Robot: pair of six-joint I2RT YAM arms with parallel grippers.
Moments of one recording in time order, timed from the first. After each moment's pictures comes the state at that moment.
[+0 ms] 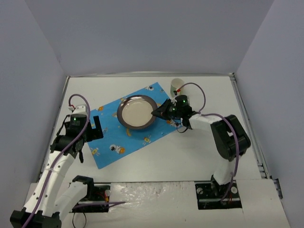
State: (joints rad) left arm -0.17 0.83 0.83 -0.79 -0.22 -0.31; right arm 0.44 1.79 0.93 0.39 -0.43 1.05
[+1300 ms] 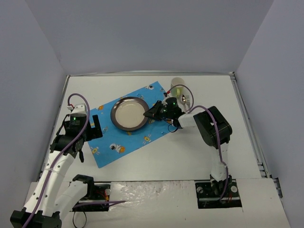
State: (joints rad) left arm -0.17 0.82 0.83 -0.80 -0.25 -0.31; right arm 0.51 2.08 1.05 0.60 -0.44 1.05
